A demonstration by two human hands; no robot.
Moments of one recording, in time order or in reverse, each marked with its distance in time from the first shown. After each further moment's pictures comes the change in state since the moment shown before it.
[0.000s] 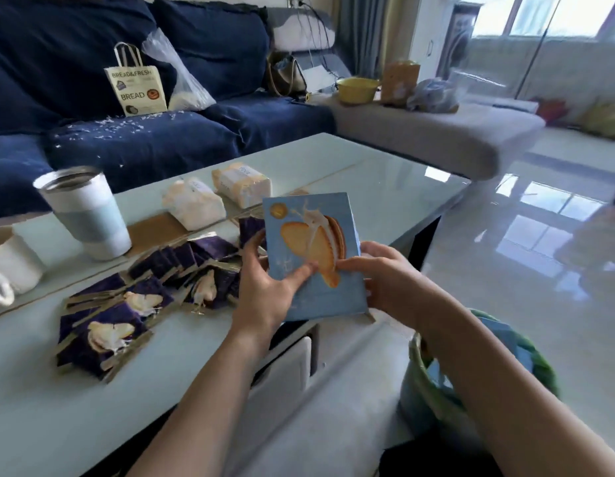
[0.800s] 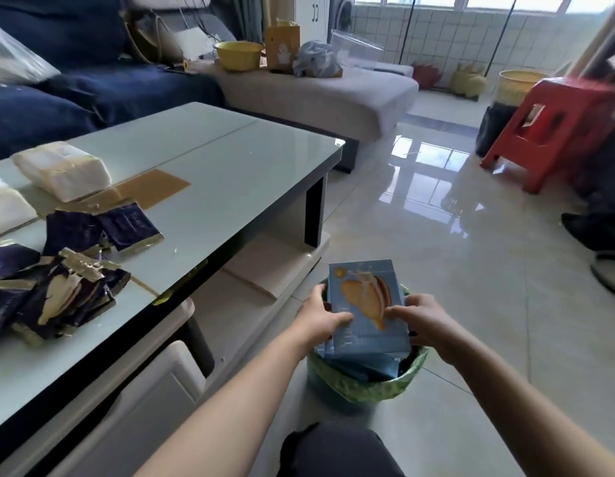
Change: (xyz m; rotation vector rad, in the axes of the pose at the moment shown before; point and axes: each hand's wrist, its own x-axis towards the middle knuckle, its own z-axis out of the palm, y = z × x) left_hand -0.051 -0.134 0.240 0.401 -0.757 -0.392; right_hand -0.069 0.122 -0.255 -0.321 0.622 0.311
